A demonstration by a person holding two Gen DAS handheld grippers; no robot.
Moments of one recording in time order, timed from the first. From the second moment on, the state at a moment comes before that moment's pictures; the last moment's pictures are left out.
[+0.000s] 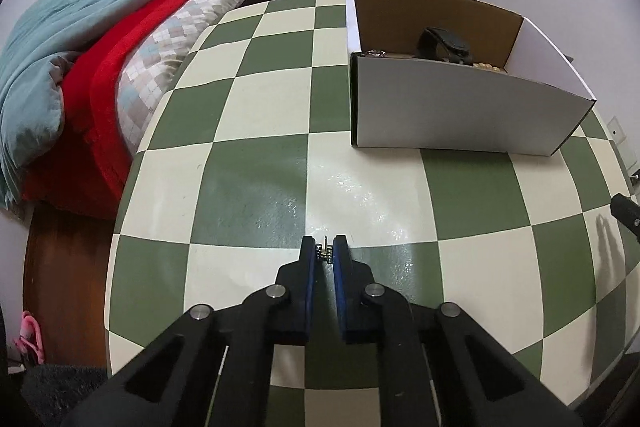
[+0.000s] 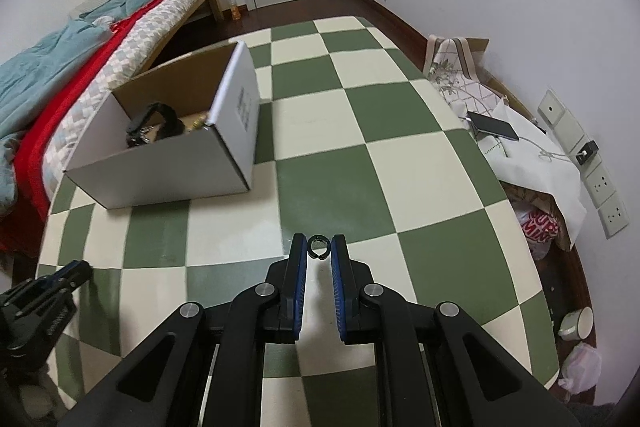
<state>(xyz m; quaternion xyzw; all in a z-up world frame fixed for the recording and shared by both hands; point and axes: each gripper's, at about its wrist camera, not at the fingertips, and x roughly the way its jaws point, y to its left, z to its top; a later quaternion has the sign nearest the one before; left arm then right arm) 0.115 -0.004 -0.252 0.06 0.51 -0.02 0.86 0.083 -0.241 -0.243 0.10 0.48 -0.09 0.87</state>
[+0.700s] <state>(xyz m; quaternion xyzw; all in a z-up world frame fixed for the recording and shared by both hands) 0.136 -0.009 -0.137 0.00 0.45 -0.08 0.89 0.078 -0.263 -0.152 0.16 0.42 -0.04 0.89</state>
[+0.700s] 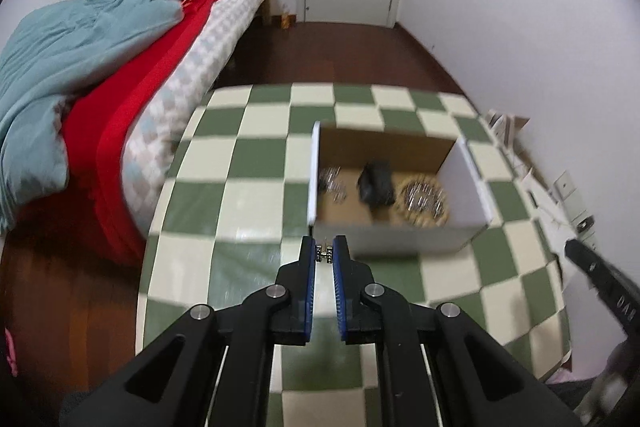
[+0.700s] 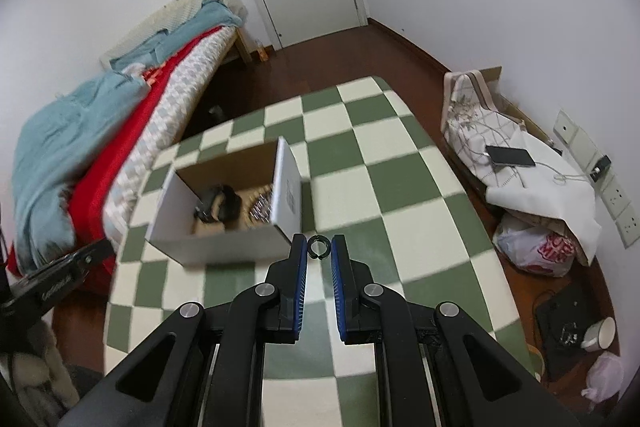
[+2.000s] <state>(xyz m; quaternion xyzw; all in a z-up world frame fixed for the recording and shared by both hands) 0.233 -0.015 -0.158 0.04 0.52 -0.02 0.85 0.209 -0.216 -0.181 0.03 0.55 -0.06 0.83</state>
